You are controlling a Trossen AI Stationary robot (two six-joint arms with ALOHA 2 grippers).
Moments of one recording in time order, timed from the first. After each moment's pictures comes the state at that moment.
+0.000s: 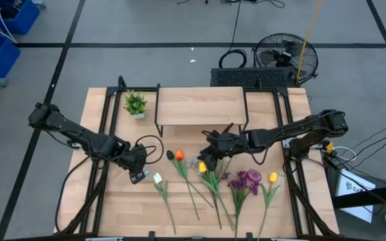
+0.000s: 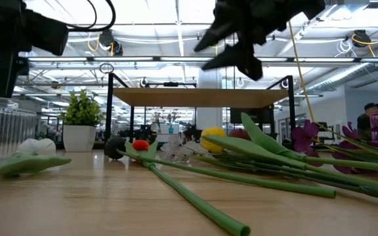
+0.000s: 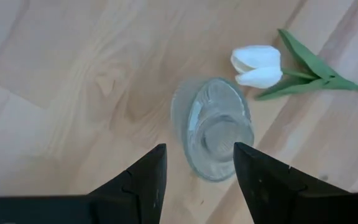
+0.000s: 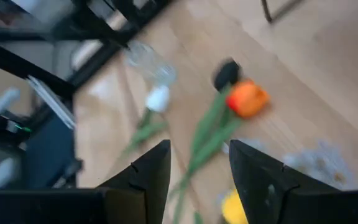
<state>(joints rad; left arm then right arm) -0.39 1.17 0.78 -0.92 0.02 -0.98 0.13 1.52 0.96 -0.01 0.05 0.77</state>
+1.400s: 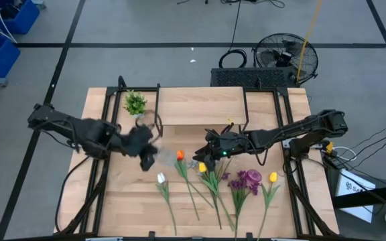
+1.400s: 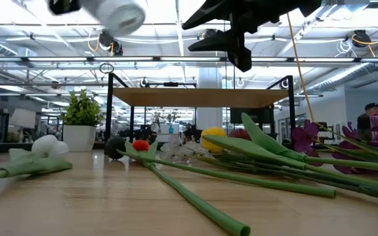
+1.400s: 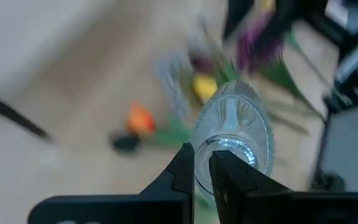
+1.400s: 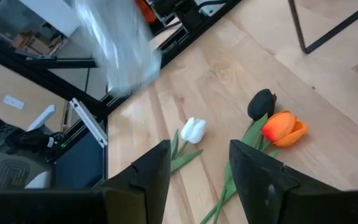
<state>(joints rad) -0.31 1.17 1.21 -0.89 -0.30 -0.82 0.14 1.53 0.96 0.13 0.05 0.77</state>
